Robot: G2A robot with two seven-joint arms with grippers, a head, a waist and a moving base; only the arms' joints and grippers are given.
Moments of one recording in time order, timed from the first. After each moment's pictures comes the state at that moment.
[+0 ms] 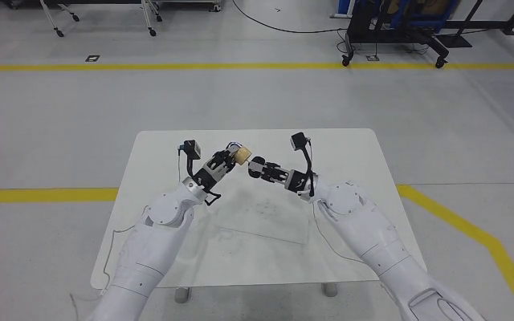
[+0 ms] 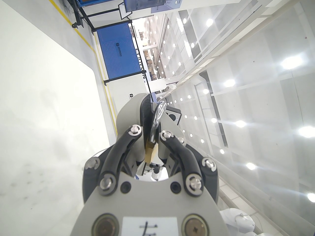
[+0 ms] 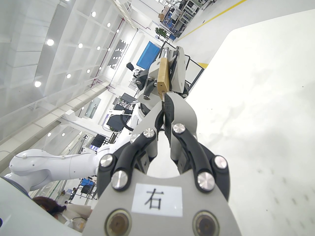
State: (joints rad) left arm 1.11 -1.29 -1.15 -1.25 -0.40 -0.33 -0.54; right arm -1.02 -1.28 0.97 -1.20 0.15 -0.51 0.62
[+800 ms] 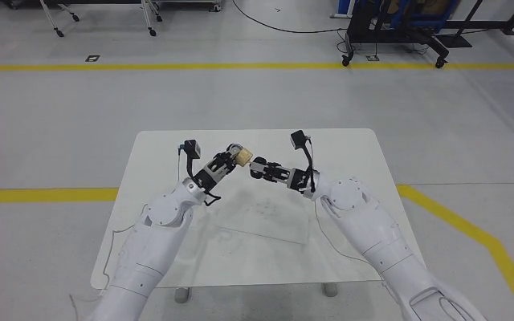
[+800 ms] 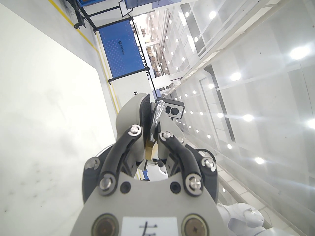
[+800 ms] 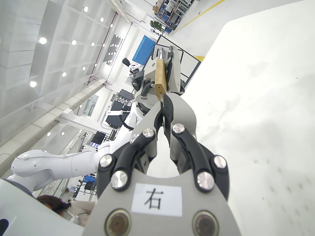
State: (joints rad) left arm 1.12 -1.30 -1.15 -1.25 -0.33 -0.36 -0.56; right arm -1.01 -1.27 1.00 -1.21 0.15 -0.43 0.69
